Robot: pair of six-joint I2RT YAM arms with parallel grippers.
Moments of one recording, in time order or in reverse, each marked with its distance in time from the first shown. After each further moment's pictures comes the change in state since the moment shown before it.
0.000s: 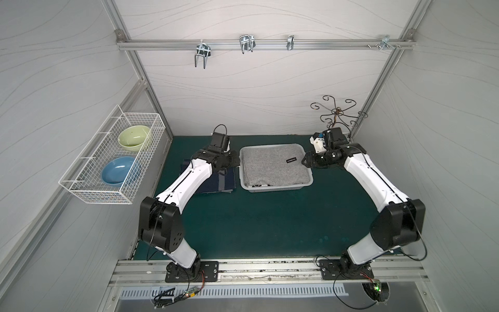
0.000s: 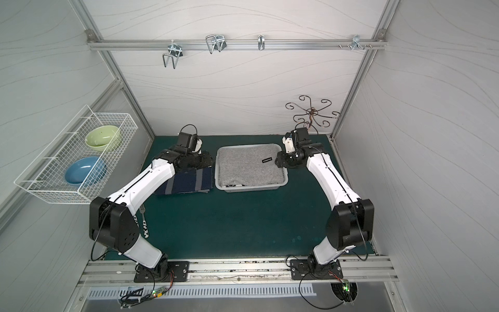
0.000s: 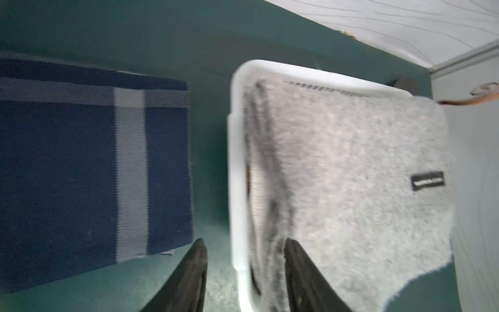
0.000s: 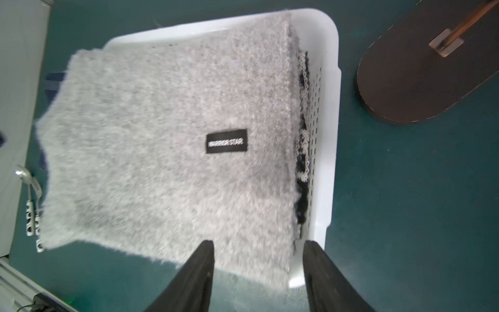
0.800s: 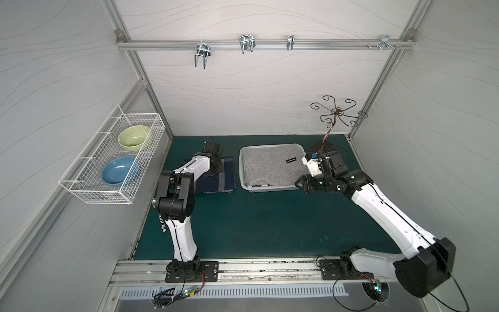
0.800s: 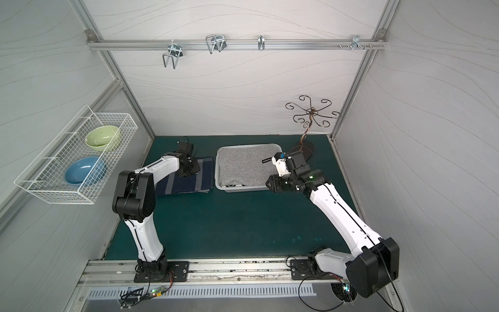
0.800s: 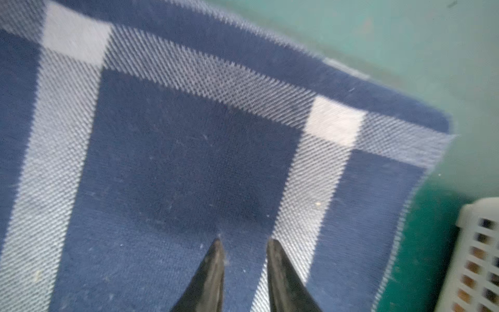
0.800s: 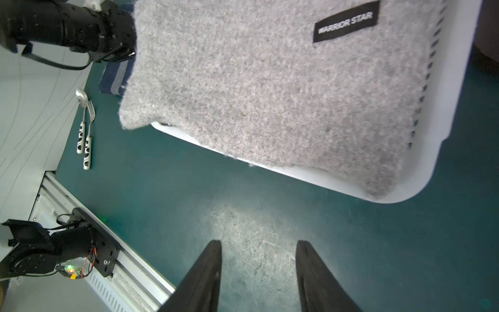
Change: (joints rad) left arm 0.141 0.379 0.051 0.034 -0.204 0.010; right arm 0.210 -0.317 -0.352 0.085 -0.042 0.054
